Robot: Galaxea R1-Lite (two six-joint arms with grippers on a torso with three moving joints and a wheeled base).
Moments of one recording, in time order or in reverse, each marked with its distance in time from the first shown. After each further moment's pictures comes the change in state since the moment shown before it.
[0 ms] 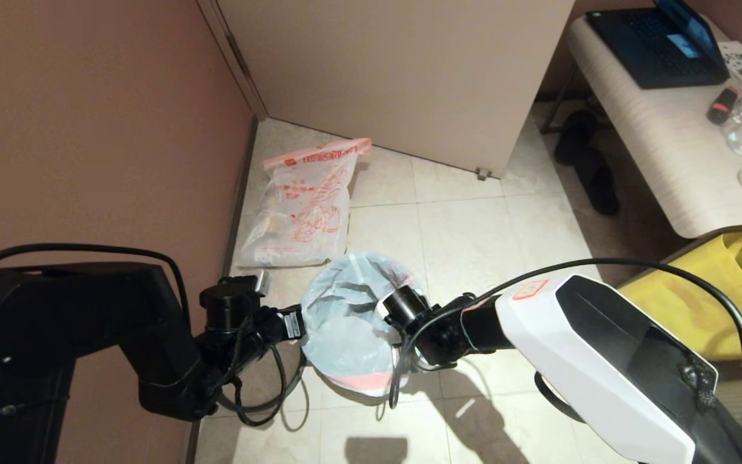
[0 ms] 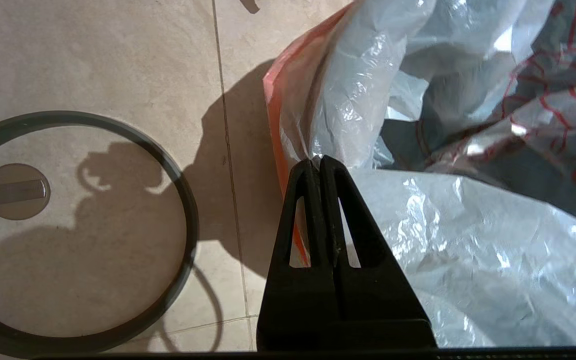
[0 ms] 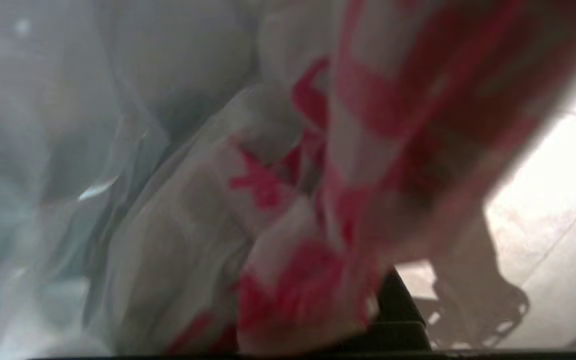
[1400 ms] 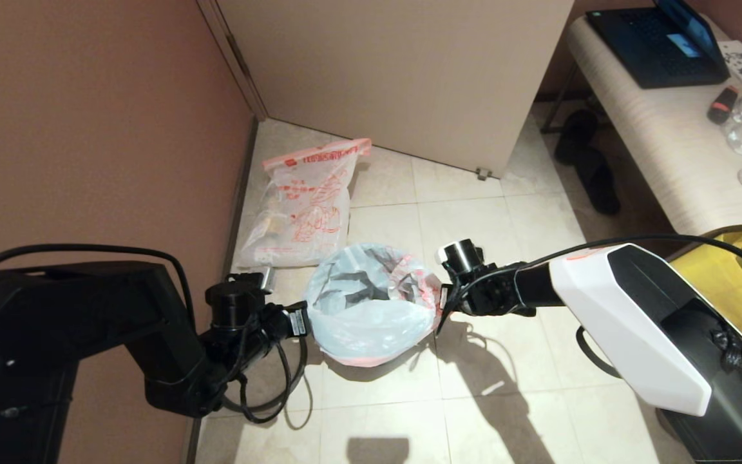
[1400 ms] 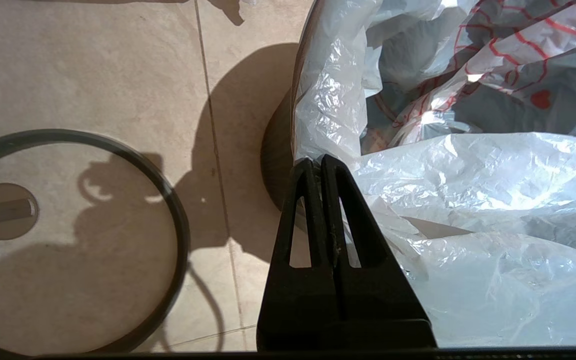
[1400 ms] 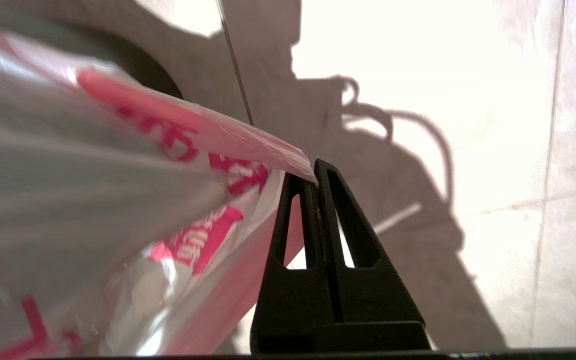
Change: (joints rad) left arm -0.002 0.035 -0.034 0.023 0.007 0.022; right arm -0.221 -0.021 -0.036 -0.169 -0.122 -0.012
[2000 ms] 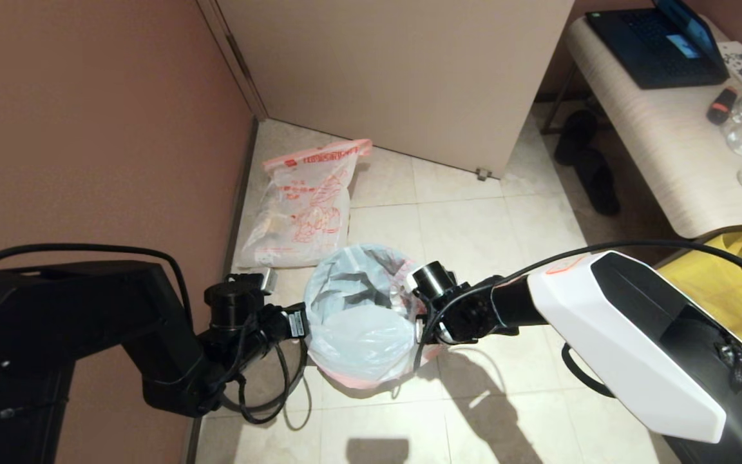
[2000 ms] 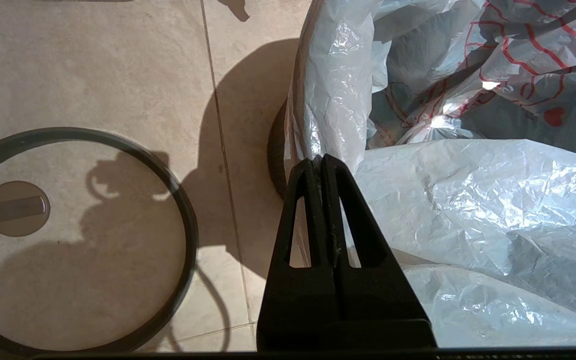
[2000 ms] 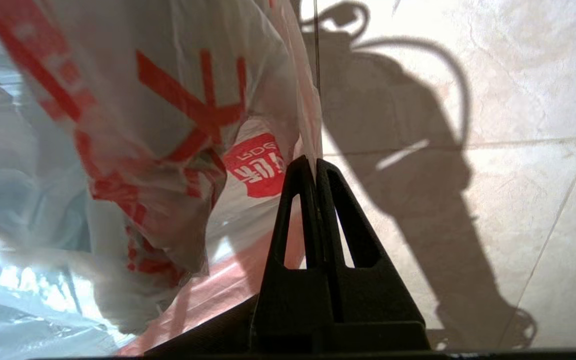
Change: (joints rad) left arm 0.000 0.000 0.005 0.025 0.000 0.021; right arm 0.134 -0.044 0.092 0.094 0.075 0.029
